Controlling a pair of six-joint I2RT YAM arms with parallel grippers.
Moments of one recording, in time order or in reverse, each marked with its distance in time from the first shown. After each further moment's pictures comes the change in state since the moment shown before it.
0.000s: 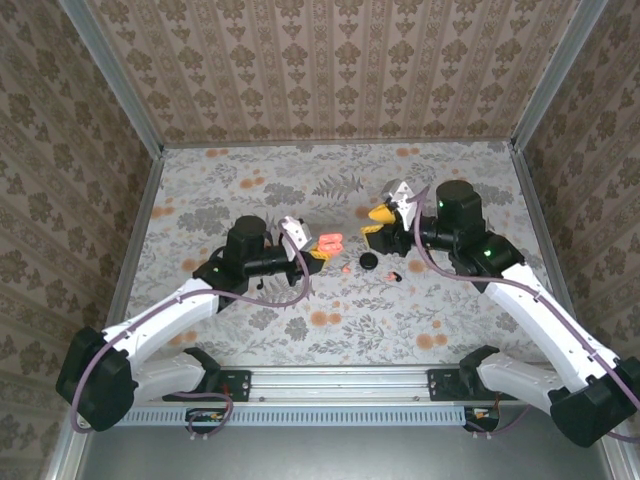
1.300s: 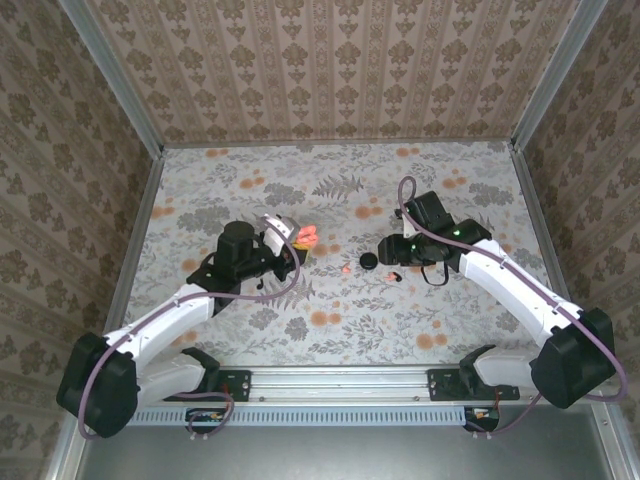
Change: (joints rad) left arm 0.096 -0.029 -0.101 0.029 -0.136 -0.113; right arm 0.005 0.220 0.015 -0.433 0.327 0.506
